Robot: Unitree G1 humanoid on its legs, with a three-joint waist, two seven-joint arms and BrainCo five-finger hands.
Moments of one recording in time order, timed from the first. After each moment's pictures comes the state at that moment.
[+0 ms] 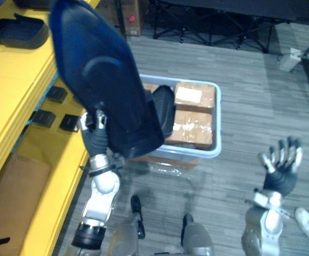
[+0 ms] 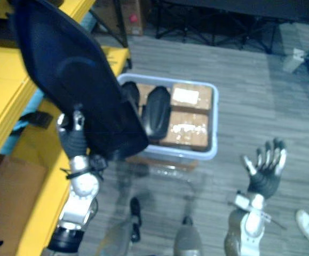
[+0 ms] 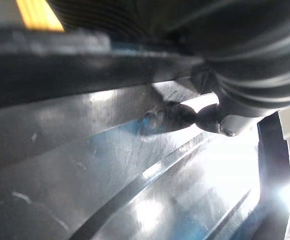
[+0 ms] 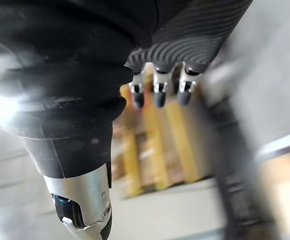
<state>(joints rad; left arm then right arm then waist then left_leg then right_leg) -0.07 0.14 -0.13 -0.20 0.07 -0.42 0.54 0.29 -0.07 -0.17 -0.05 0.51 -0.54 -0.14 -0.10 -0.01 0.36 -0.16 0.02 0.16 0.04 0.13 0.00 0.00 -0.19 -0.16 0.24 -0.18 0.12</state>
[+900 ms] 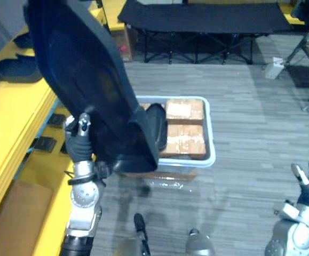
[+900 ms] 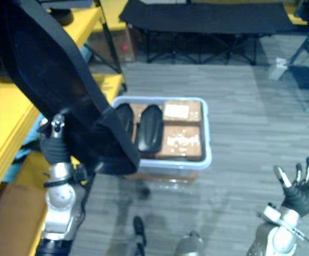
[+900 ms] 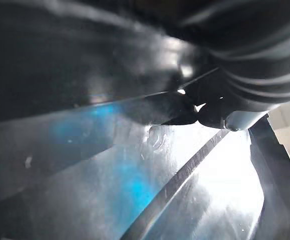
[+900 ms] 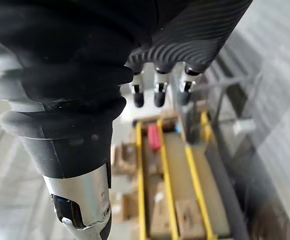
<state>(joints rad) -0.03 0.19 0.03 -0.21 -0.02 -0.45 0.38 0.20 -0.09 -0.46 -0.12 0.42 -0.45 -0.08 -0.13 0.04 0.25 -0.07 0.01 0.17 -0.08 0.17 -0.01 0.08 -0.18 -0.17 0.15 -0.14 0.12</state>
